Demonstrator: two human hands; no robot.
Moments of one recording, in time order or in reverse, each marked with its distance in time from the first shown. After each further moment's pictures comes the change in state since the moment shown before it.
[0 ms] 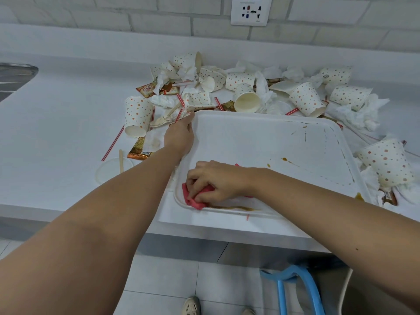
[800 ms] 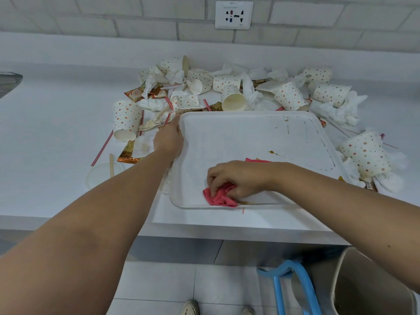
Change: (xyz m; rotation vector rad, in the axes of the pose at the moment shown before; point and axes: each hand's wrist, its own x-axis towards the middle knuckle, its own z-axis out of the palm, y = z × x) left_hand -0.007 0.007 -0.004 0.075 0.005 -0.064; right_hand -0.052 0.011 -0.011 0.044 -0.077 0.170
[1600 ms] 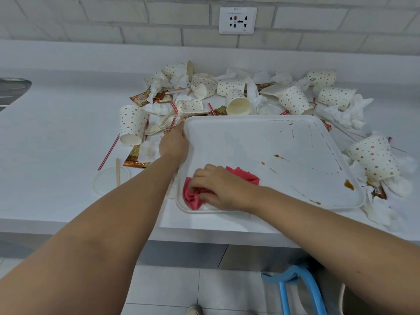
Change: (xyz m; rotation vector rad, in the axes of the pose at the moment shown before) left_hand -0.006 0.006 -0.002 -0.002 0.035 -0.010; right_hand 0.033 -0.021 0.029 -0.056 0.336 0.020
